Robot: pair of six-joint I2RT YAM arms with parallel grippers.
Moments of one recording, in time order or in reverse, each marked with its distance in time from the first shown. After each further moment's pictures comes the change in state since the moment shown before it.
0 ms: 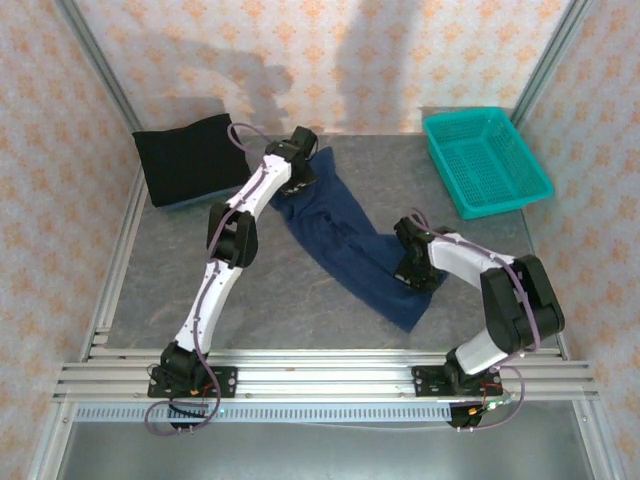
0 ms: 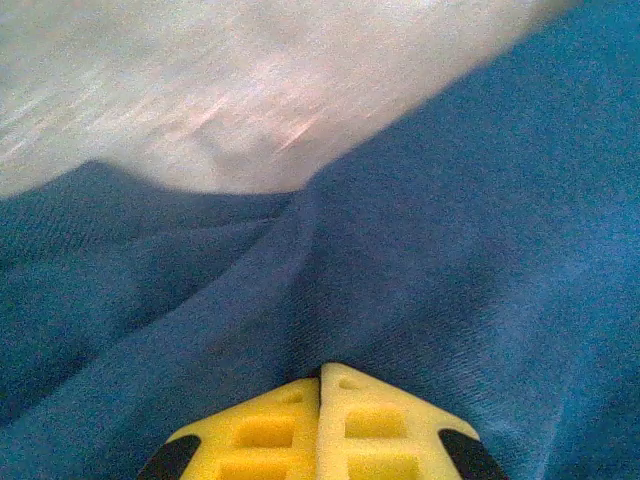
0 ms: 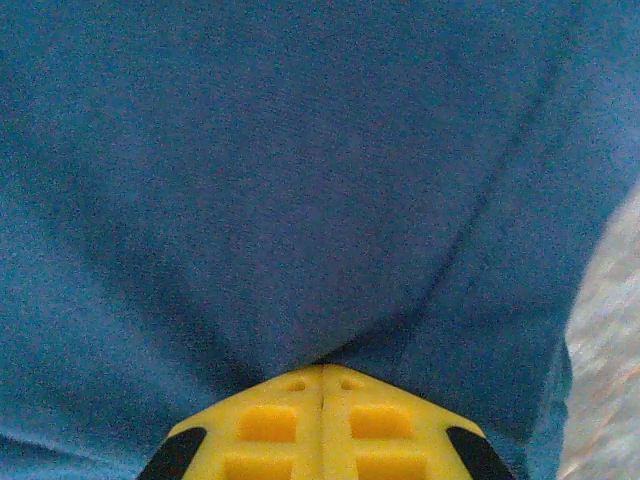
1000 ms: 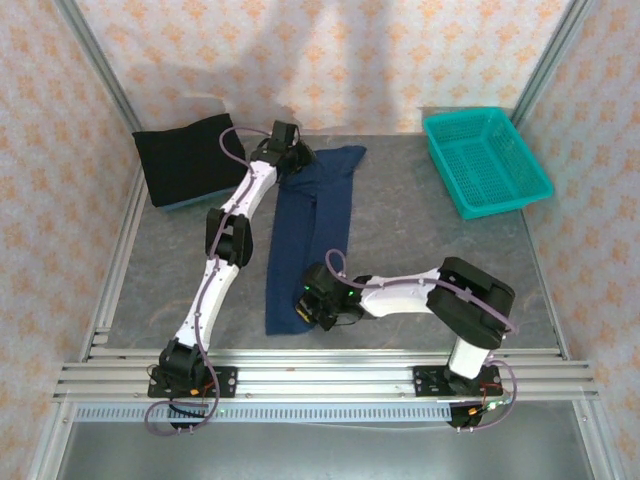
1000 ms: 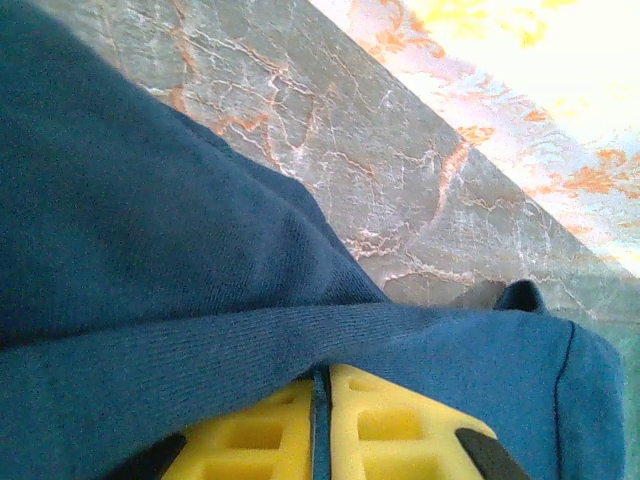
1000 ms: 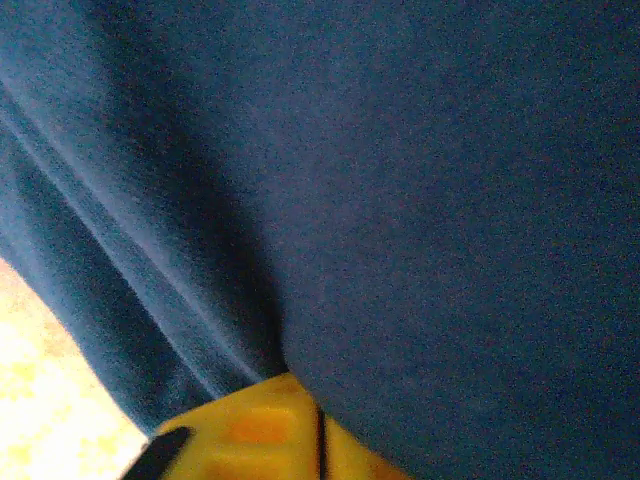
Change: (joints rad) left arm 0.101 0.168 0.153 0.437 0.293 -0.035; right arm 0.689 0.198 0.028 0.714 -0.182 0.847
